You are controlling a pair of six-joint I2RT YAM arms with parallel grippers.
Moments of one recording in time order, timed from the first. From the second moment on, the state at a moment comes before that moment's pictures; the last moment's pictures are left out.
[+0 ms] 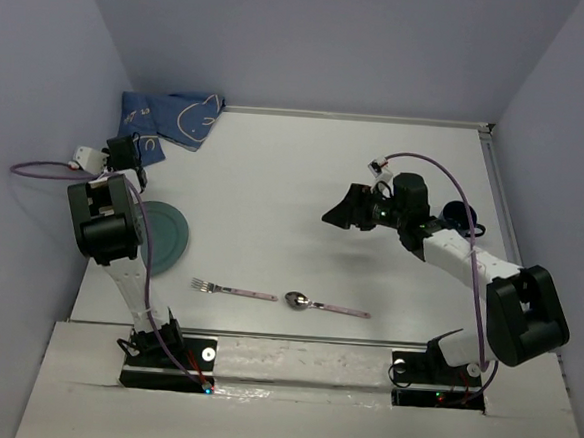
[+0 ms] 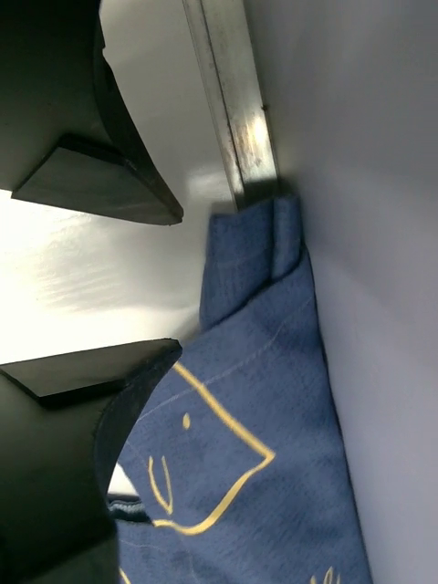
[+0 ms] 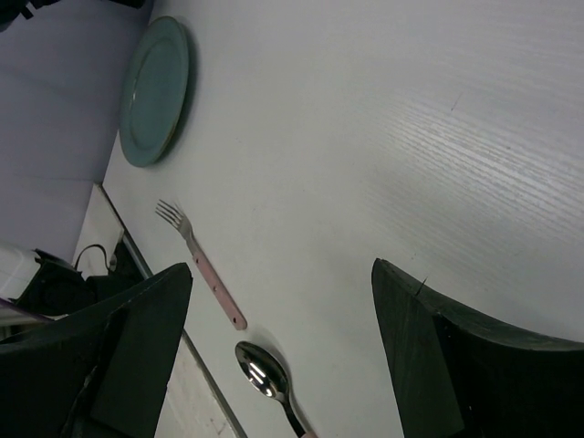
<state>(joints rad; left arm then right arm) 0.34 1.98 1.19 0.12 -0.49 -0.96 0.40 1.42 0.79 0.19 -0.60 0.56</state>
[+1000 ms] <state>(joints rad) 0.39 2.08 1.27 0.16 -0.41 -1.08 0.40 1.49 0.80 0.19 -0.66 0.54</state>
